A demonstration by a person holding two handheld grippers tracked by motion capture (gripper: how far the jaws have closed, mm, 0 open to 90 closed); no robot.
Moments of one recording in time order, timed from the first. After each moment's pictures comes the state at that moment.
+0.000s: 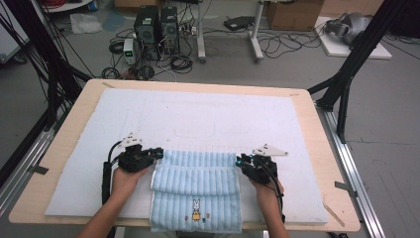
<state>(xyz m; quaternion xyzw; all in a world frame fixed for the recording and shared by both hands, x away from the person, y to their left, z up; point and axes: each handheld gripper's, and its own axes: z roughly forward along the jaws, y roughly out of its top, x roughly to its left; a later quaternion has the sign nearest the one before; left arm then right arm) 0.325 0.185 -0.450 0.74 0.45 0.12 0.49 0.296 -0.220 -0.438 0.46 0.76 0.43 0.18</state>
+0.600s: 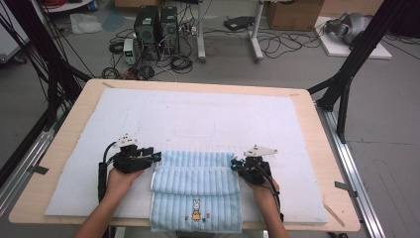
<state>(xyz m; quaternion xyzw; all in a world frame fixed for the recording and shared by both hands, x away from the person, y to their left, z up) 0.323 0.198 -0.450 0.74 0.45 0.12 0.49 0.302 -0.207 -0.447 0.41 0.80 0.41 0.14</state>
